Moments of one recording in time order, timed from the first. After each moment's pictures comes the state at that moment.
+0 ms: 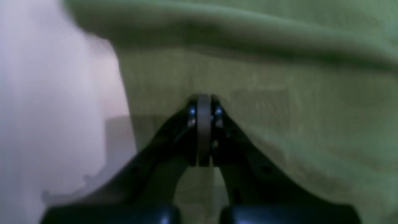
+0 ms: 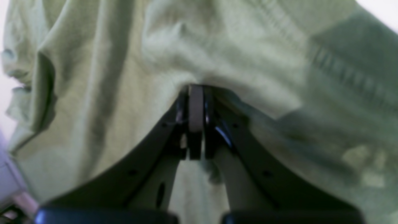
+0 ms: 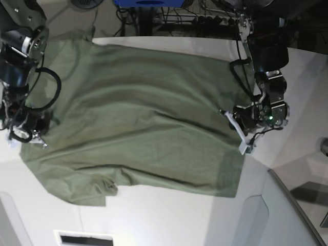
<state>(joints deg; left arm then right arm) -13.0 -8.7 -19.0 57.1 5.8 -31.0 39.6 19.2 12.0 31.3 39.5 25.1 5.5 -38.0</state>
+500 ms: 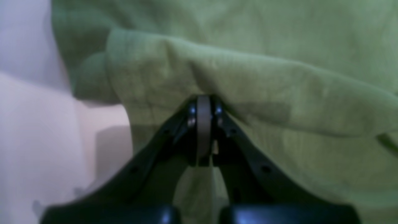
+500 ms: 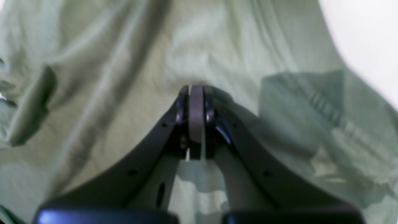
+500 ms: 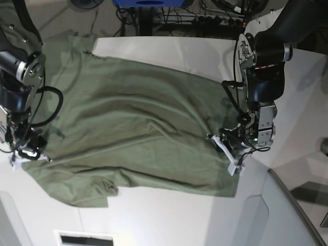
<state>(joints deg) -25.8 -9.1 -11.9 35.0 5.5 -25.5 23.2 29.5 12.2 31.4 30.5 10.5 6.7 -30.4</state>
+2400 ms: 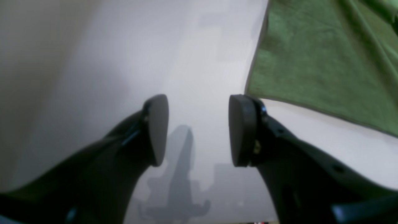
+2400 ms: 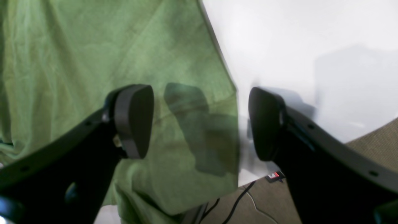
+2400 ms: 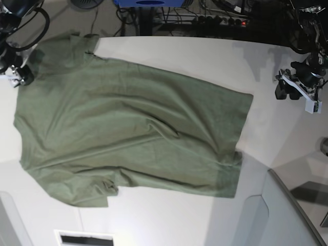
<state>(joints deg) 16.0 -21.1 -34.3 83.6 -26.1 -33.6 41.0 -7.5 4.8 52.7 73.1 27.9 14.7 -57.5</state>
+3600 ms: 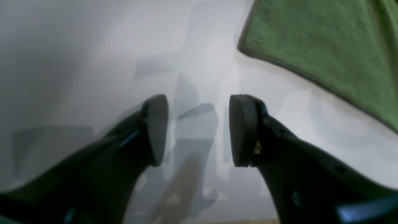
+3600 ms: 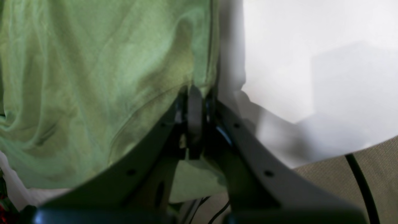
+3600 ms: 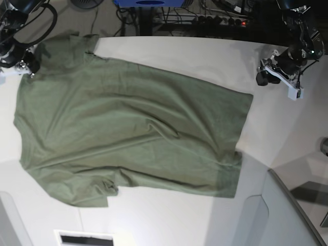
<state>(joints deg) 13.8 -15.6 -33.7 72.8 -26.0 -33.8 40.8 -8.1 3.0 52.4 72.3 27.5 19.8 -58.7</state>
